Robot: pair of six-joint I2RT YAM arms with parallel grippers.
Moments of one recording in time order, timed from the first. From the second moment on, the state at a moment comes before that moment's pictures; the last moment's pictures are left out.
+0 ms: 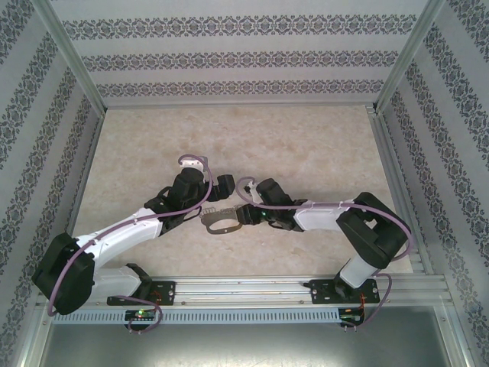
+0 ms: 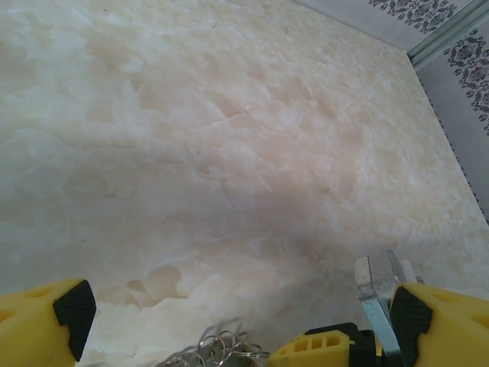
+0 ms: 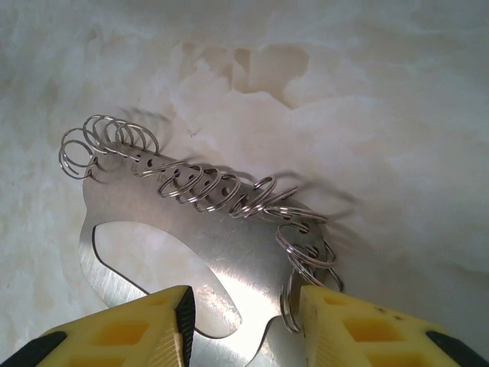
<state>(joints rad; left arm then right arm) -0.63 1.23 0.68 0.02 -0.11 -0.68 0.75 1.64 0.67 0.17 -0.28 0.46</state>
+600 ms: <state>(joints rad) -0.63 1.23 0.68 0.02 -0.11 -0.68 0.74 1.66 0.68 0.16 -0.28 0.44</state>
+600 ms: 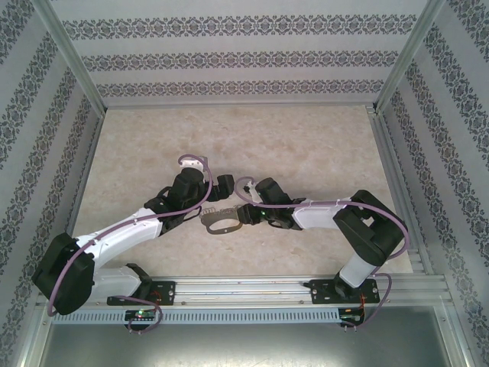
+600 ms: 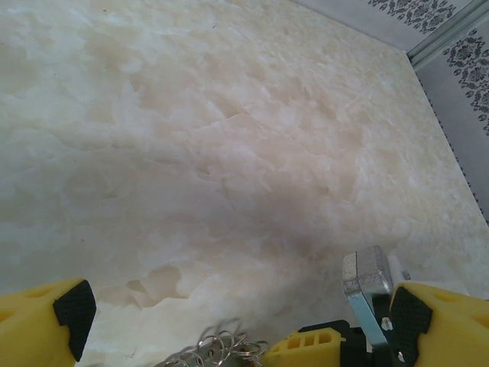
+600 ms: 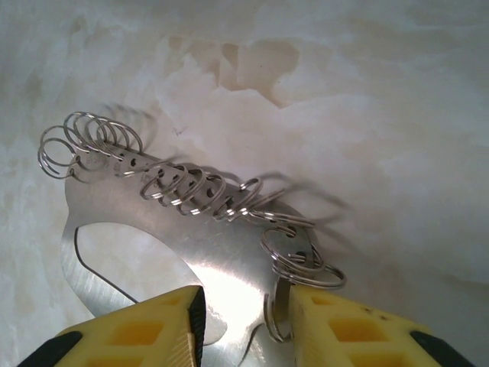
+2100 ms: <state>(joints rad) -0.63 1.23 0.74 -0.03 -0.06 -0.63 0.64 1.45 0.66 0.08 -0.34 0.32</state>
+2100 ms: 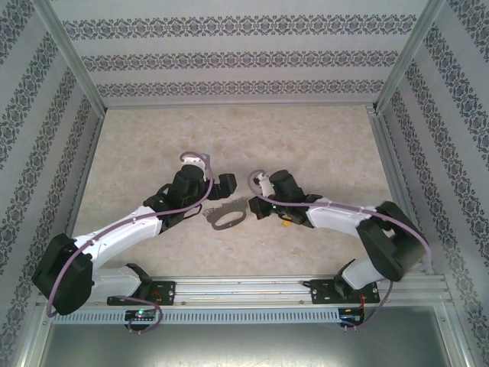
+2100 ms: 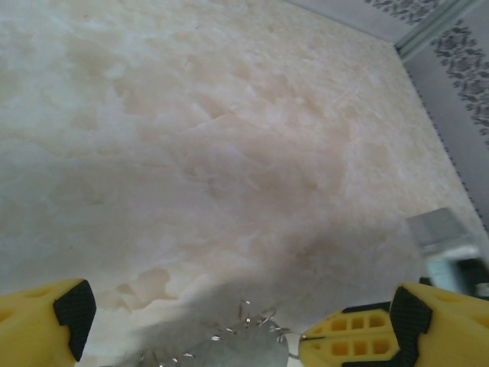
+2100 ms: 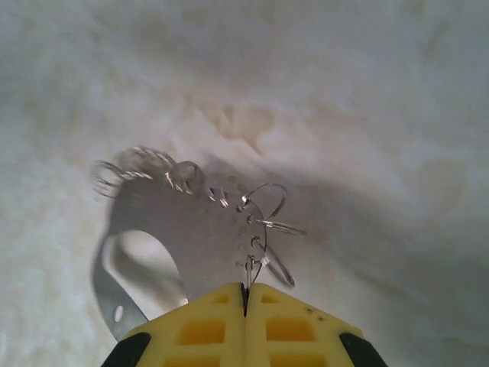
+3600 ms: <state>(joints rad) -0.50 1.39 1.01 0.07 0.74 -0.39 0.43 1.17 0.79 0.08 -0.75 0.29</state>
